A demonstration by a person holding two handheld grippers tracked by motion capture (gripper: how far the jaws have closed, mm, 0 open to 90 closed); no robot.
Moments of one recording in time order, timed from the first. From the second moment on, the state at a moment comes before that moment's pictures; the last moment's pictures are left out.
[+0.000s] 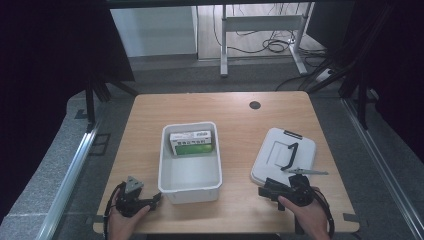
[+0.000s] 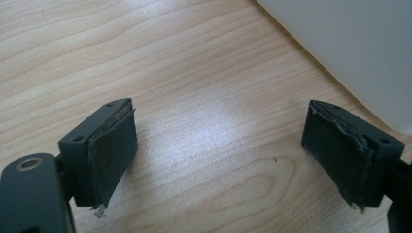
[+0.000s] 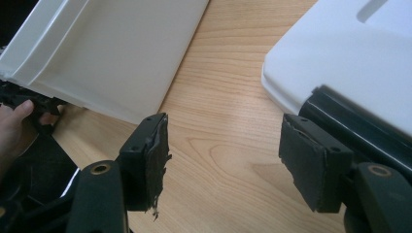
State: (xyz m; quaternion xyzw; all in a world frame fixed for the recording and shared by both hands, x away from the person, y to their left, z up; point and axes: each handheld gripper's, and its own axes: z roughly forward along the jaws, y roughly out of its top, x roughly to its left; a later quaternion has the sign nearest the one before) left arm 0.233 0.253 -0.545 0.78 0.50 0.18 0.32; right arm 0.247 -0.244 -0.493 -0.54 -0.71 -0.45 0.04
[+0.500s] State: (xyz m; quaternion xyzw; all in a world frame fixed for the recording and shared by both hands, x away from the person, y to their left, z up) left arm 0.232 0.253 -0.545 0.78 0.50 0.18 0.32; right arm 0.247 -0.242 -0.490 -0.54 -0.72 -0.45 0.04
